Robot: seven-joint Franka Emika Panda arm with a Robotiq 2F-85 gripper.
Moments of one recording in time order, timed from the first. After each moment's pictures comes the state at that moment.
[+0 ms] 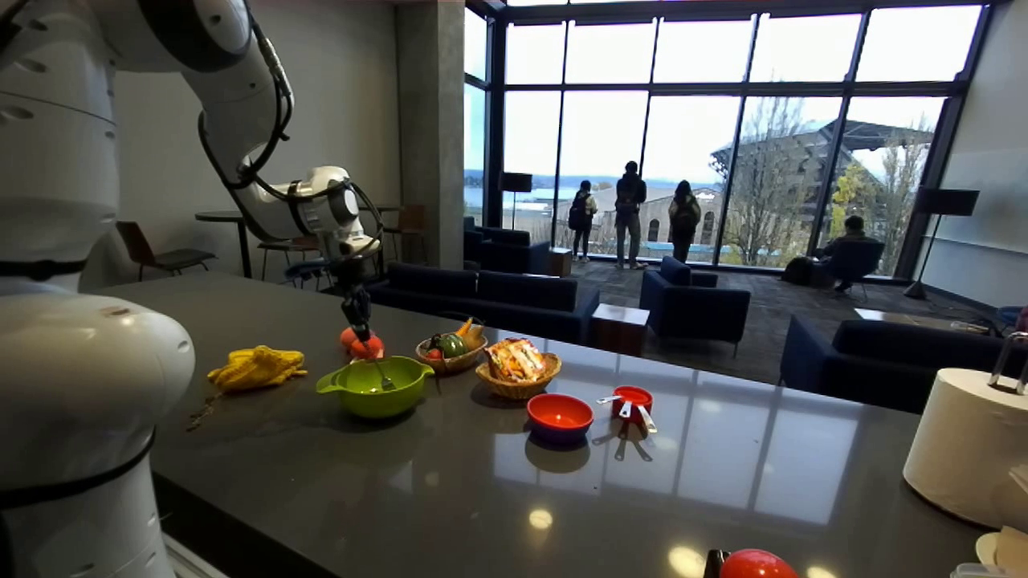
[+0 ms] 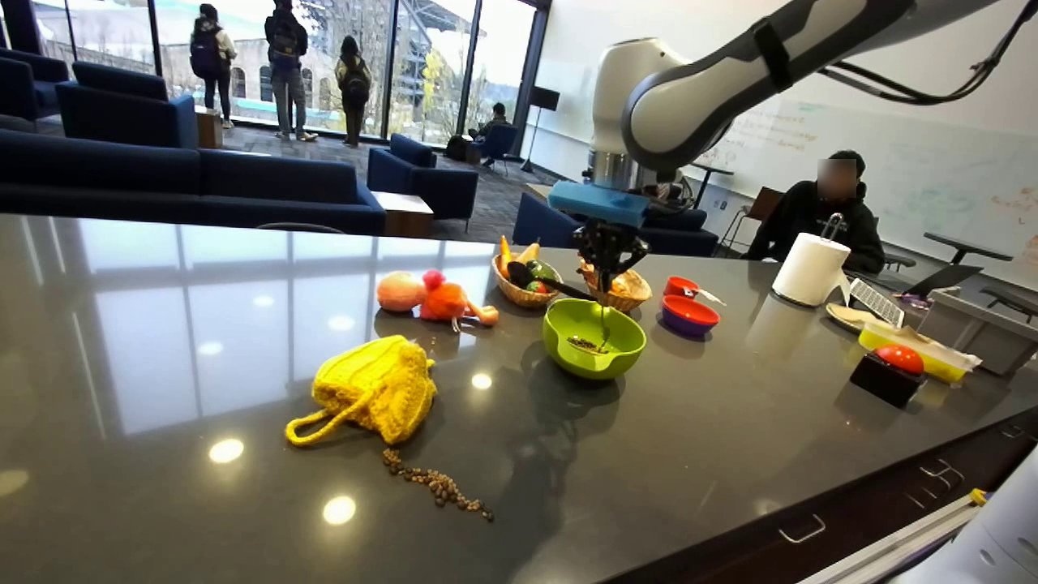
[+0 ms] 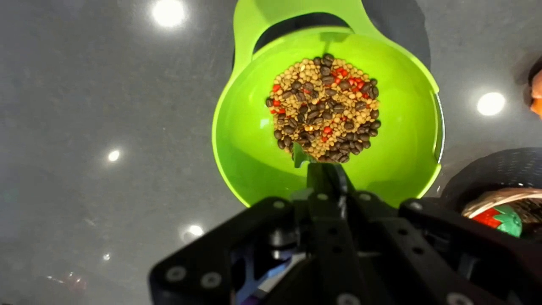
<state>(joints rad) 0.24 0.15 0.13 -2.15 -0.29 2.22 1.58</state>
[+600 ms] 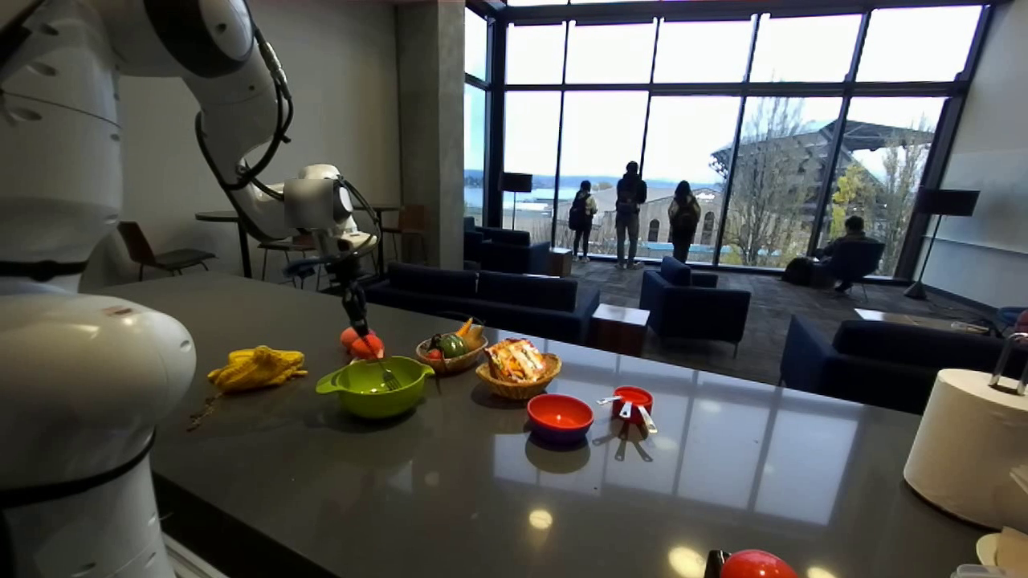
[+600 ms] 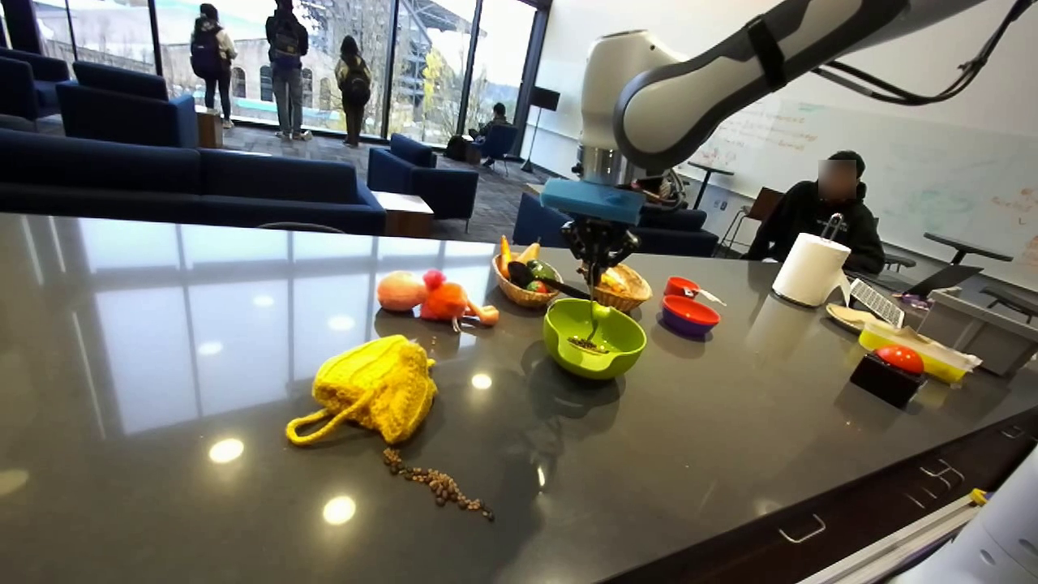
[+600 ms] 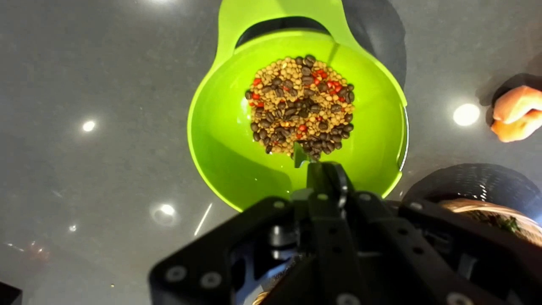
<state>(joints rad) 0.25 0.17 0.14 -2.12 -0.34 2.22 1.51</state>
